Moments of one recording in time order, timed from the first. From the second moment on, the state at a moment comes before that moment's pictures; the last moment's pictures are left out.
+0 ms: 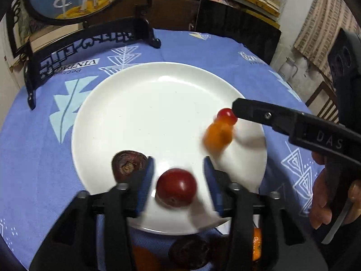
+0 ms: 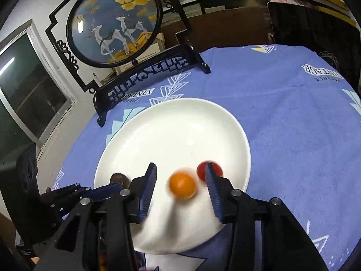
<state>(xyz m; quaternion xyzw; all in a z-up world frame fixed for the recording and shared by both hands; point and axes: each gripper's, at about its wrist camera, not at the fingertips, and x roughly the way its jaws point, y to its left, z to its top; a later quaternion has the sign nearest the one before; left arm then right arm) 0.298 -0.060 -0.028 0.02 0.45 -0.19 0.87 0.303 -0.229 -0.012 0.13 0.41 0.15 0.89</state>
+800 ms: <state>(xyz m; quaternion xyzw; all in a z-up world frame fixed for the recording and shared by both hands) 0.116 0.055 -0.053 0.07 0.42 -0.15 0.89 0.103 -0.247 -0.042 0.11 0.37 0.14 0.91</state>
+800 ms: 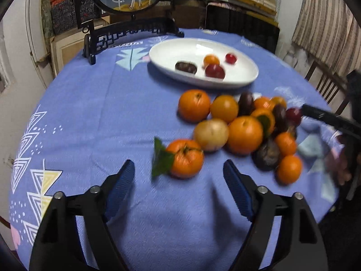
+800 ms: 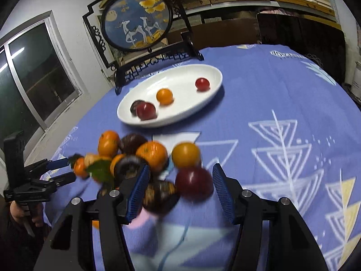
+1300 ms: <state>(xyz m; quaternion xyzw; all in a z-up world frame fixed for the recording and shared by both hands) 0.137 0.038 -0.065 0.07 0.42 -0.17 0.89 0.068 -0.232 -0.038 0.07 0.37 0.17 0.91</state>
